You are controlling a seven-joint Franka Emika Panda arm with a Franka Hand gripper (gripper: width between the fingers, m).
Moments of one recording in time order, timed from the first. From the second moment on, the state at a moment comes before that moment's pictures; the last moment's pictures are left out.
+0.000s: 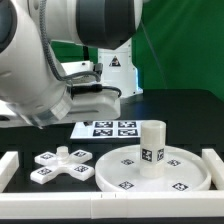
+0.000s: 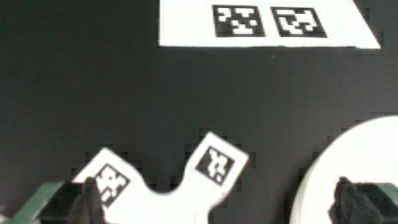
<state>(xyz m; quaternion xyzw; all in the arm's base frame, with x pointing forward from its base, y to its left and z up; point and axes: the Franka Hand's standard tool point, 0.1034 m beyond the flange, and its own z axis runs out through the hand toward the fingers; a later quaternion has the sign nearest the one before) 0.531 -0.112 0.084 -0.89 0.03 0.44 0.07</state>
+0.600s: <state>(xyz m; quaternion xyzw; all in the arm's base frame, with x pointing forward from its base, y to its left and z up) 0.546 -0.117 0.072 -0.89 0.04 0.44 0.06</state>
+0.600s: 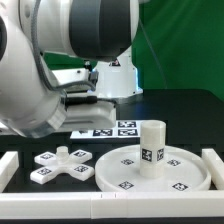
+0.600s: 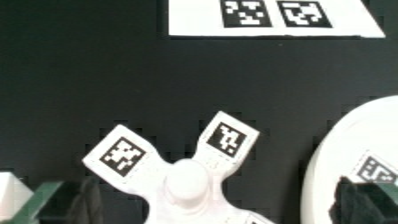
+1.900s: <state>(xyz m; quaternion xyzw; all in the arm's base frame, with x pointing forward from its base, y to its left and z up) 0.521 -0.117 0.029 -0.86 0.04 0.51 0.06</state>
